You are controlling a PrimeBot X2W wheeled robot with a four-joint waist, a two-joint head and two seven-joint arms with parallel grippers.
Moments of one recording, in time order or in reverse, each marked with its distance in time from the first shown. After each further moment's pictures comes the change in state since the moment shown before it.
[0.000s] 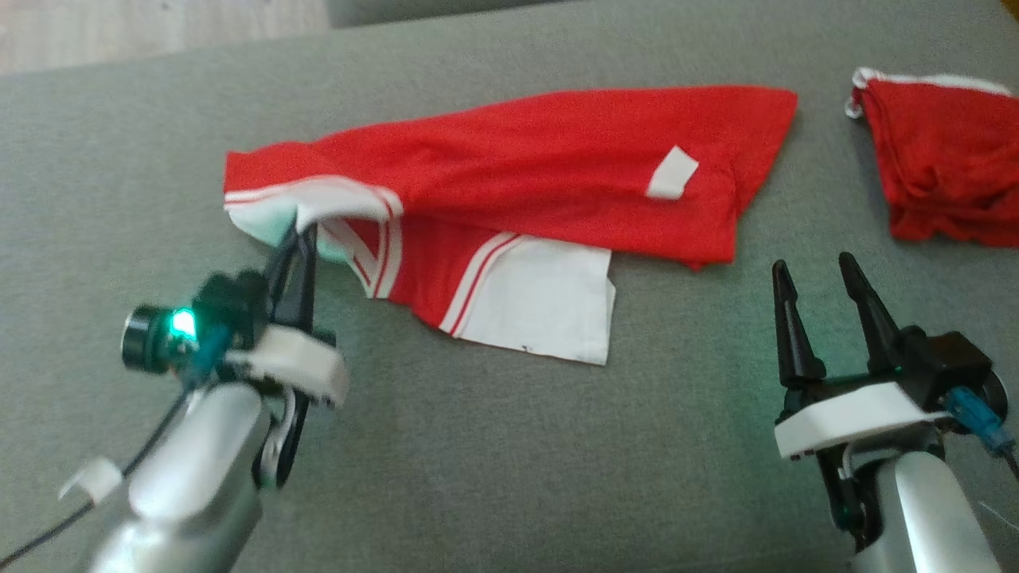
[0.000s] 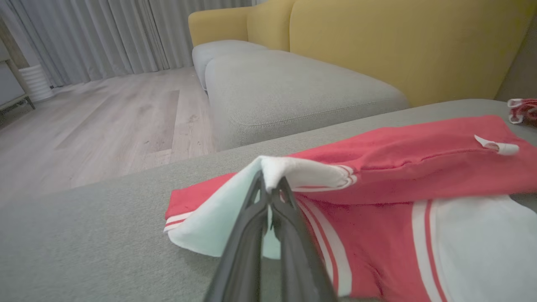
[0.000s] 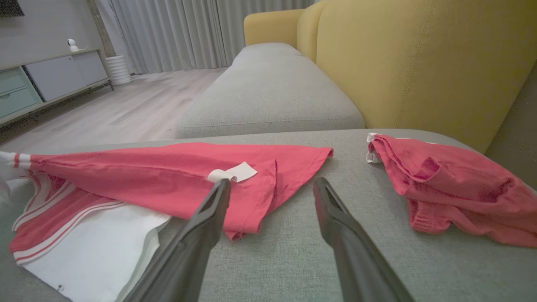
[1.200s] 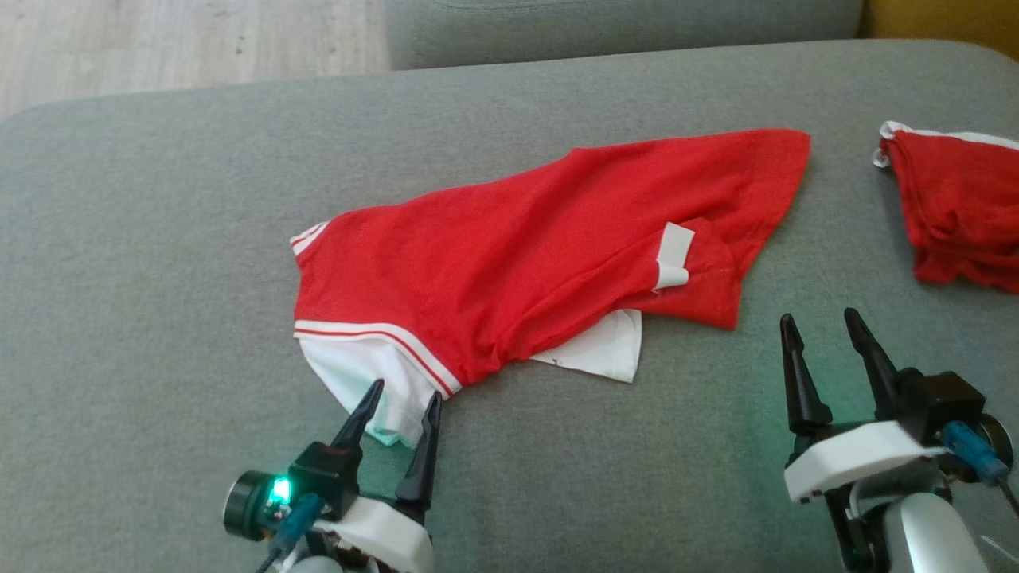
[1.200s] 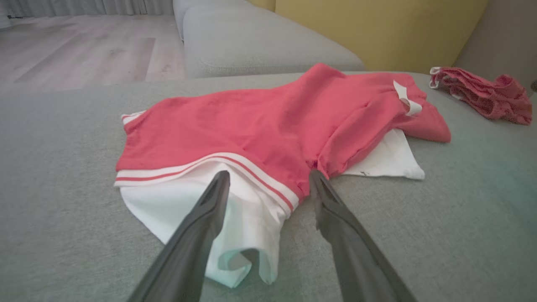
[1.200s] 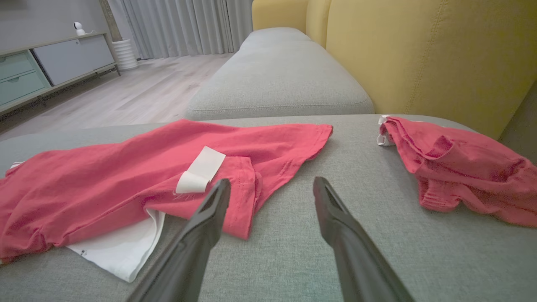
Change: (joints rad) left arm 0.358 0.002 -0.131 -0.307 -0.026 0.116 0.069; right arm 0.081 0.000 -0.032 0.028 -0.018 0.000 0.031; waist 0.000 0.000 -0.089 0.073
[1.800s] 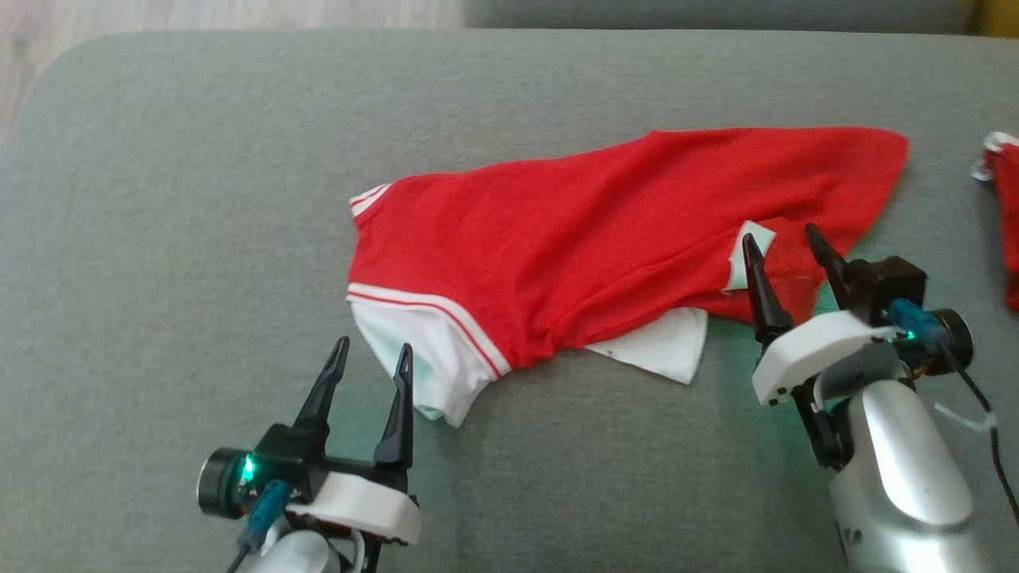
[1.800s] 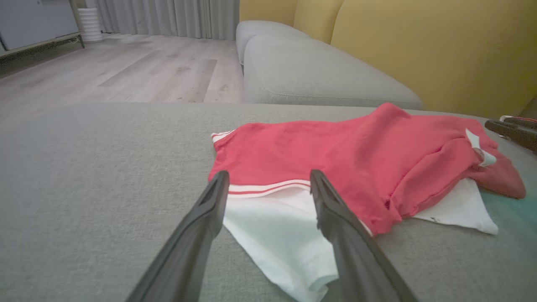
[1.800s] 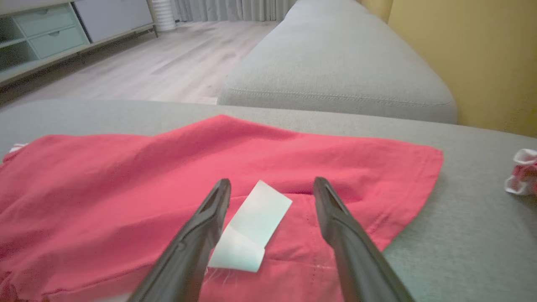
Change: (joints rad) left arm -0.003 -0.004 0.077 -0.069 -0.002 0.054 -0.070; right arm -0.289 -0.002 0.037 0.241 -0.058 0.000 0.056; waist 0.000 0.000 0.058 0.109
